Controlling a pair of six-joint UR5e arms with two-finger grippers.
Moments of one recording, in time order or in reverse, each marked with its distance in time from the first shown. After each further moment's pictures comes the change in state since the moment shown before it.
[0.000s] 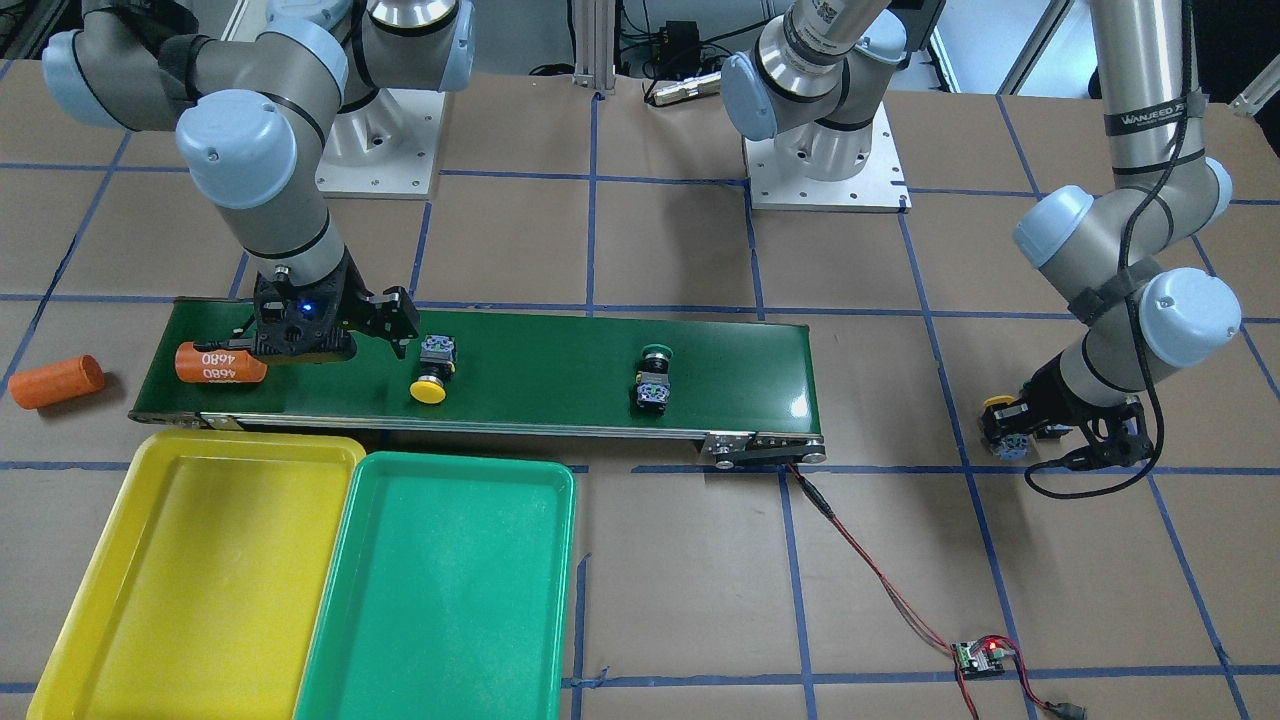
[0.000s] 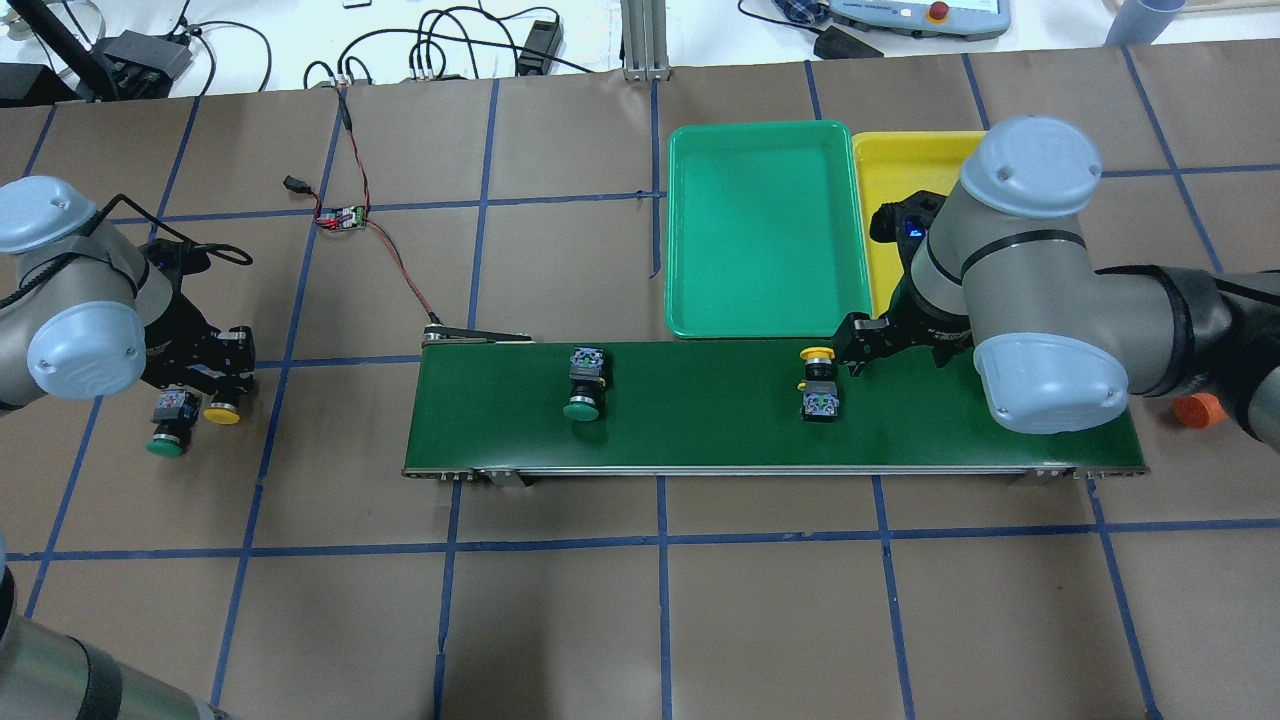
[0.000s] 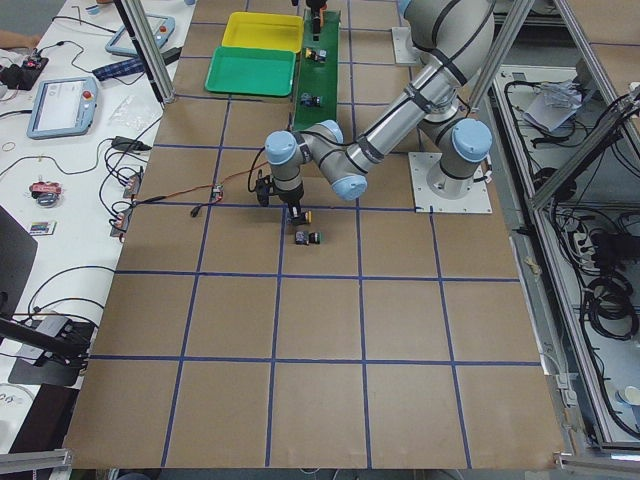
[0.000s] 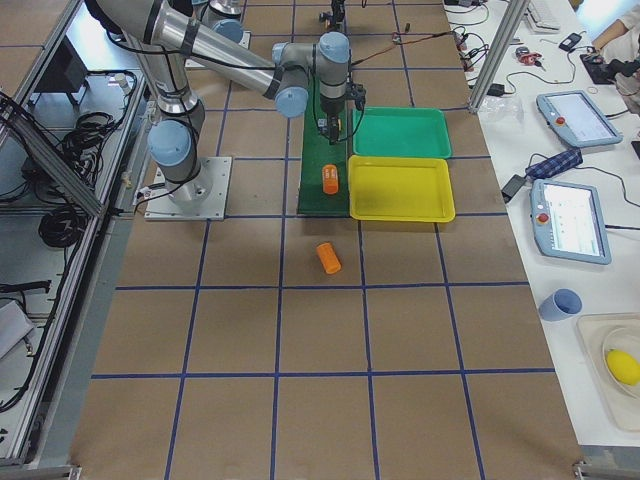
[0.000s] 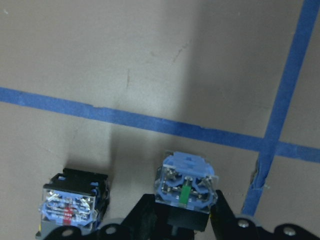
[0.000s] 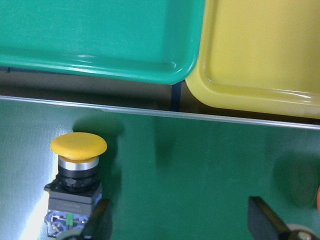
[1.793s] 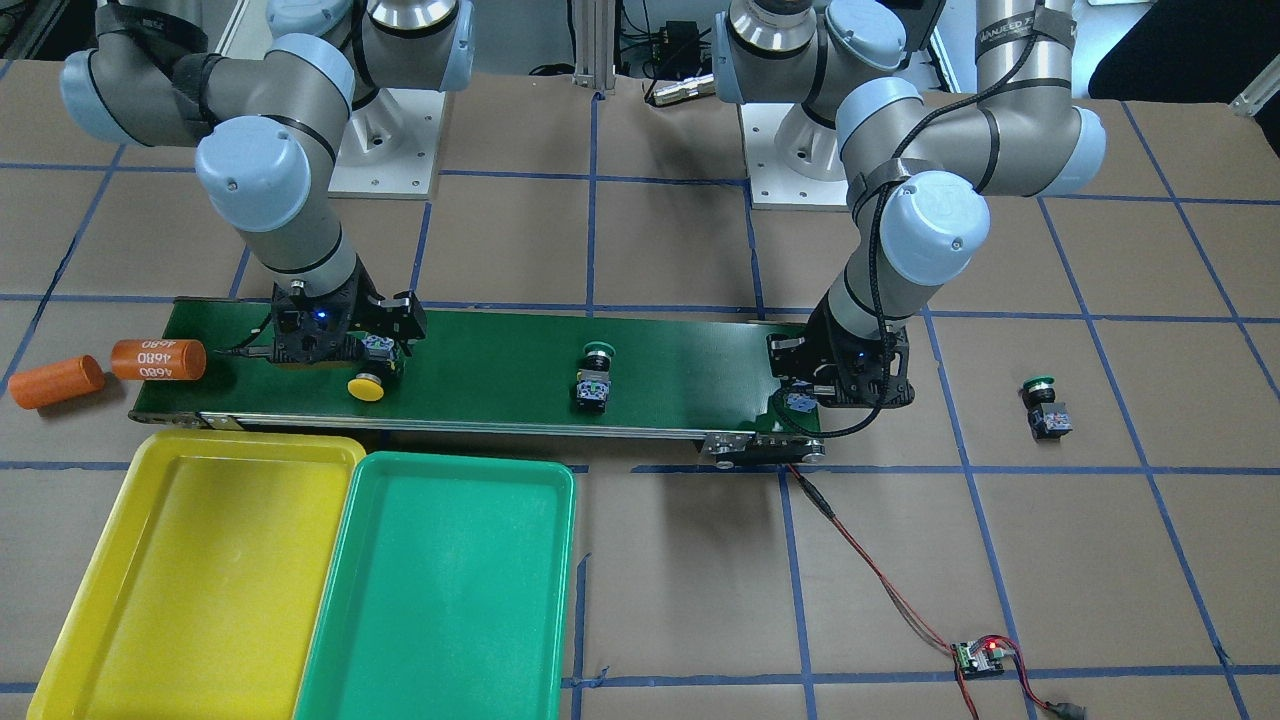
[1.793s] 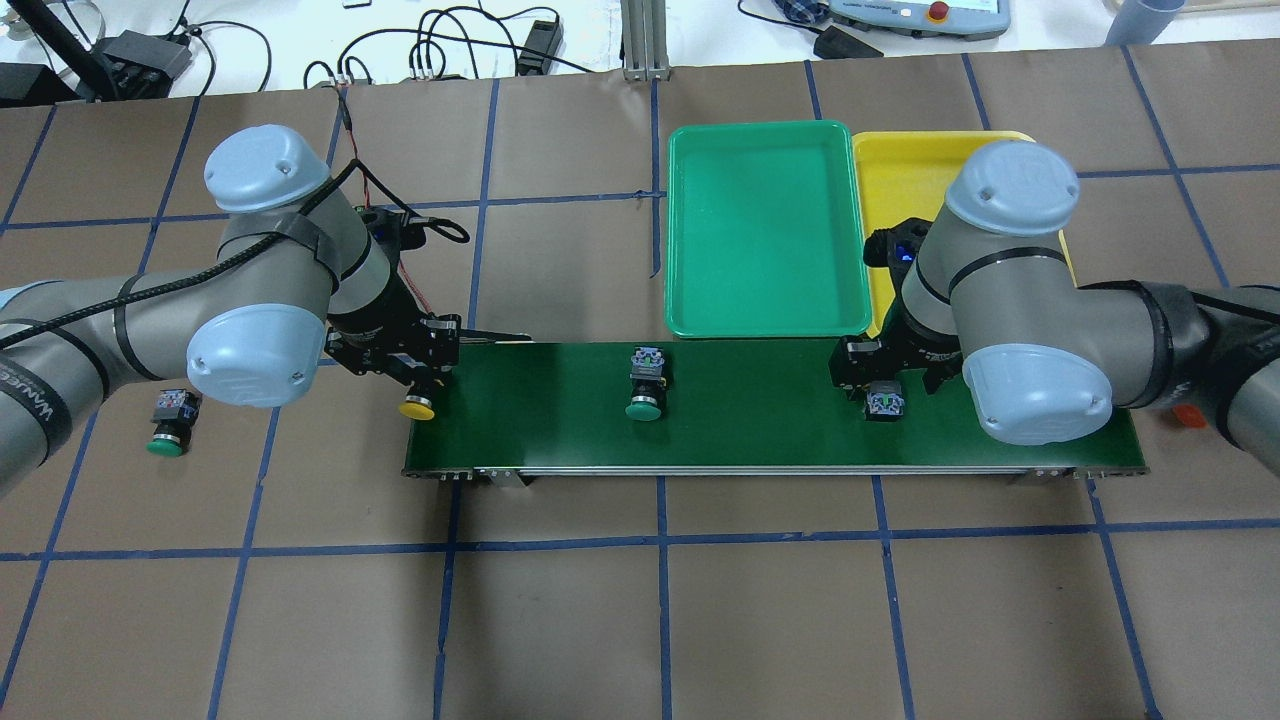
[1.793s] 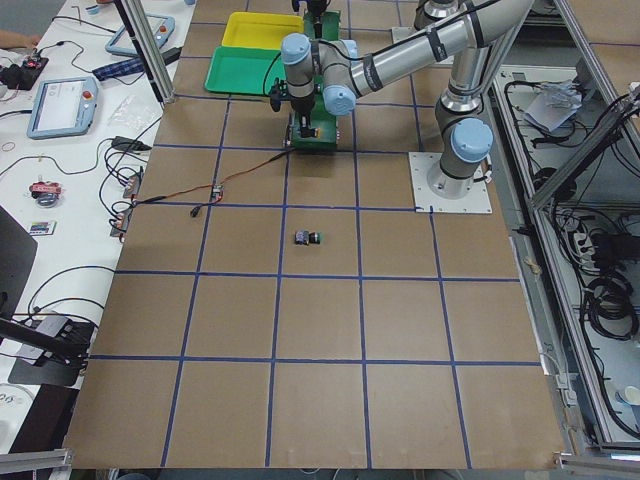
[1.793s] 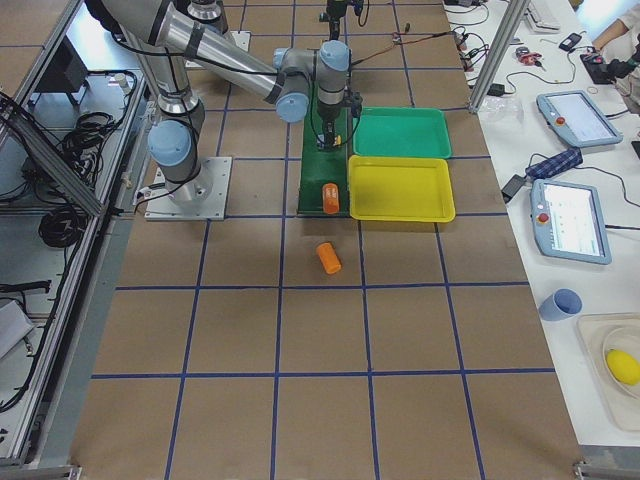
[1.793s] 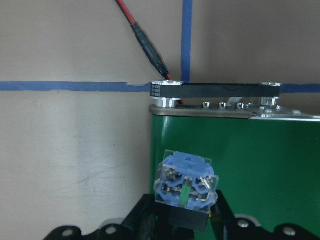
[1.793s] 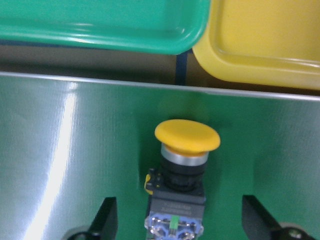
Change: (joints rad) left arm -0.448 0.188 -0.040 -0.187 -0.123 -0.288; right arm 0.003 0.025 0.041 0.011 0.001 0.018
